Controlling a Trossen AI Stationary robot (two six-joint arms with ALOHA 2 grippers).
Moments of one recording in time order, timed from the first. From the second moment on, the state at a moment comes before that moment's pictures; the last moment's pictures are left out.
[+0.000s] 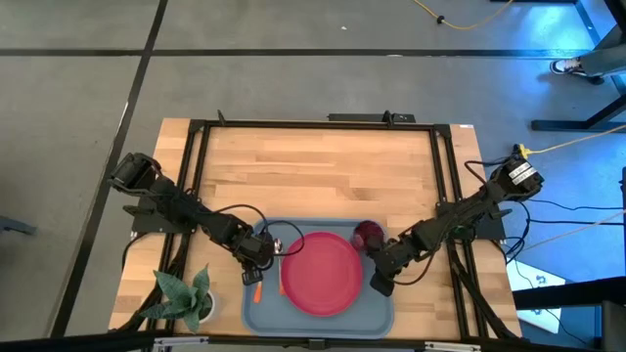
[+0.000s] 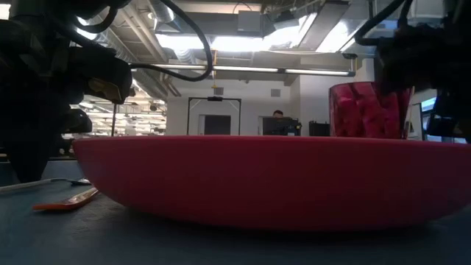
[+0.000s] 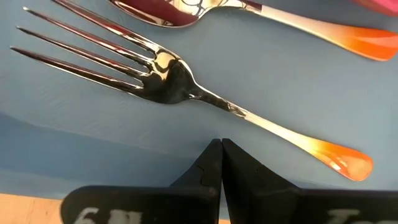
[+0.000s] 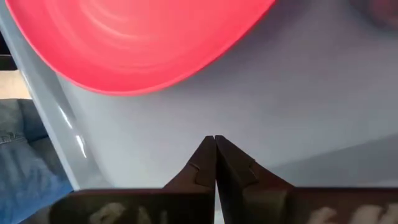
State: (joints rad) left arm -0.44 1.57 0.78 -0.42 0.10 -0.81; right arm 0.54 1.52 0.75 -0.28 -0.11 1.10
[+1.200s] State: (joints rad) left arm -0.44 1.57 0.72 -0.40 0.09 -0.82; right arm 0.64 1.54 0.79 -0.37 -0.01 1.36
